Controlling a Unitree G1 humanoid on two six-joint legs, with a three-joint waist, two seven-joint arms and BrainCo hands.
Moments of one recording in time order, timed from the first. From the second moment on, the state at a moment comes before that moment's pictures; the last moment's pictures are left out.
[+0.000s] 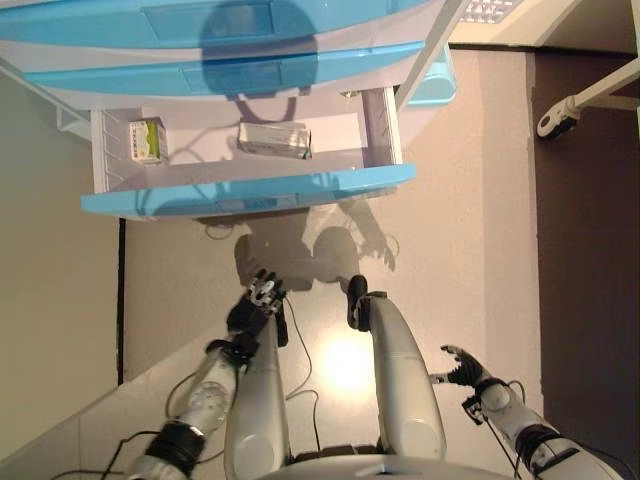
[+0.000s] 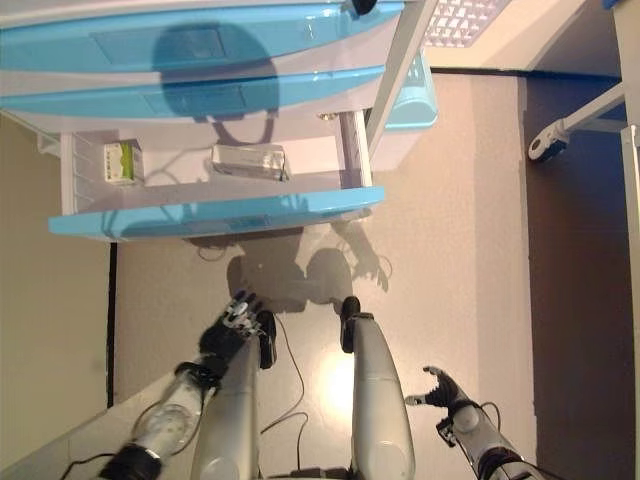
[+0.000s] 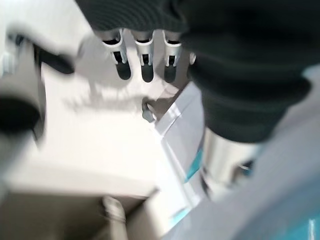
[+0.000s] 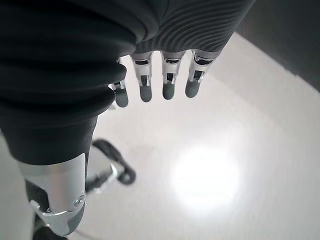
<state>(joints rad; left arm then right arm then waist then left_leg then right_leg) 0.10 0.66 -0.32 0.22 -1.04 -0.13 -0.14 -0.11 -0.48 0.35 1.03 -0.11 -0.15 -0.08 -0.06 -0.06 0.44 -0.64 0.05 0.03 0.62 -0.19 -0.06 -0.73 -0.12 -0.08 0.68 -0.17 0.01</state>
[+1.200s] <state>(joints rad) 0.06 0.32 -0.06 1.23 0.10 -0.12 0.06 0.18 -0.76 -0.12 -0.15 0.02 -0.24 0.09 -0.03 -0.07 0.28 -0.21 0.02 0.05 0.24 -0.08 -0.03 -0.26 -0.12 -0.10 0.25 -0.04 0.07</state>
